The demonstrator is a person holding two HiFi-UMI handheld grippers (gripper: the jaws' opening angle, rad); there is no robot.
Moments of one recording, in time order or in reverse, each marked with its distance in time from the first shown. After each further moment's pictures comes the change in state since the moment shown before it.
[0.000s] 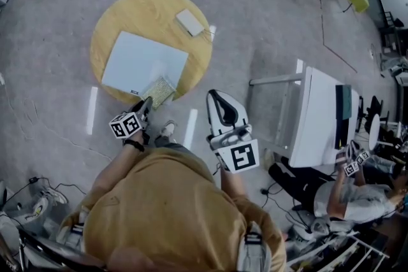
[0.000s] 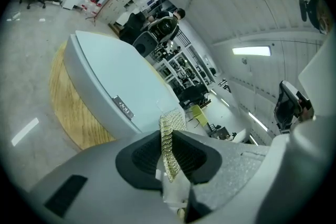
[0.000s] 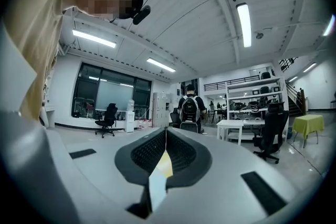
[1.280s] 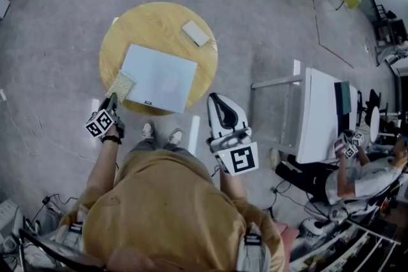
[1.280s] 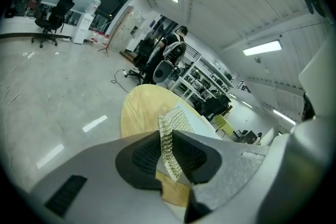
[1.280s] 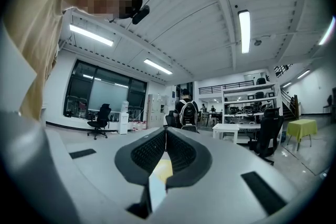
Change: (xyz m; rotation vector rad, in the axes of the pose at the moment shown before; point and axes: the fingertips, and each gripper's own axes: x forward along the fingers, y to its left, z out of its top) left arm -0.099 0.143 0.165 0.104 -0.179 0.228; right arm 0.040 0.054 0.031 -0.021 -0.027 -0.068
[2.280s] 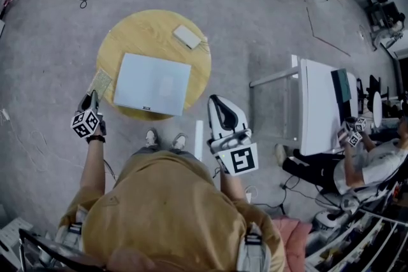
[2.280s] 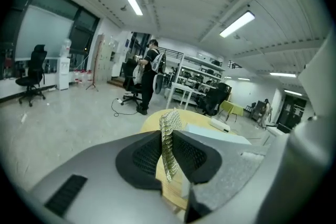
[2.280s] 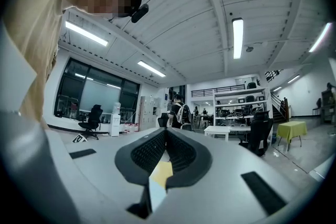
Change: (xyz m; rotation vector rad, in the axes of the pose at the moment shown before) left arm -0.009 0.006 0.102 0.401 -0.081 0.072; right arm -0.026 -0.011 0.004 -0.005 -0.026 -0.096
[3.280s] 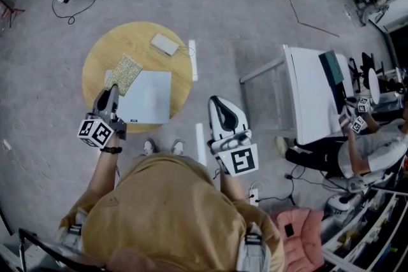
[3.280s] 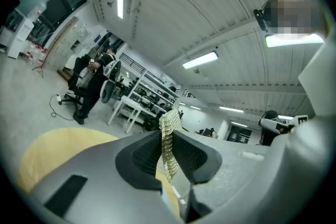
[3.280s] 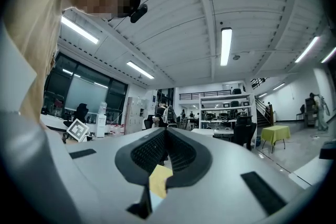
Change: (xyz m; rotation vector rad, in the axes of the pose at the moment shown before) left arm -0.006 -0.257 0.116 -0.109 -0.217 -0.570; right arm -0.033 -0.060 0.016 -0.016 -0.034 -0.146
